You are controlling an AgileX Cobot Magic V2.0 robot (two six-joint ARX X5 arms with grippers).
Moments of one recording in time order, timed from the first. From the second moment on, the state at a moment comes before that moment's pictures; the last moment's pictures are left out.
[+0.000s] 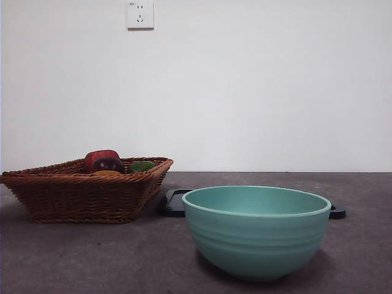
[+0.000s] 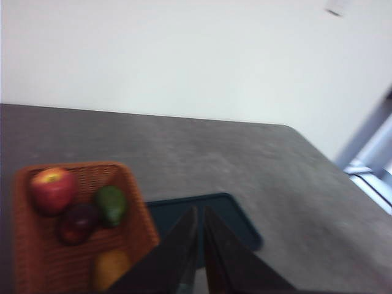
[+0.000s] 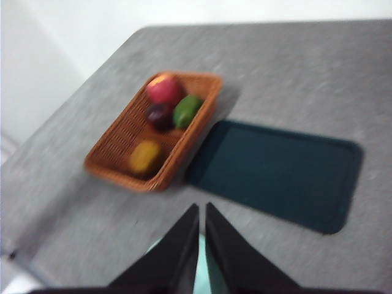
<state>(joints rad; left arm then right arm) -0.14 0.56 1.03 -0.64 0.44 -0.26 0.32 0.69 1.06 -0.82 -0.36 0.22</state>
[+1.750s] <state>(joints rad) -0.33 0.73 1.06 -1.00 0.60 0.00 0.33 0.57 1.10 -1.04 -0.31 0.11</state>
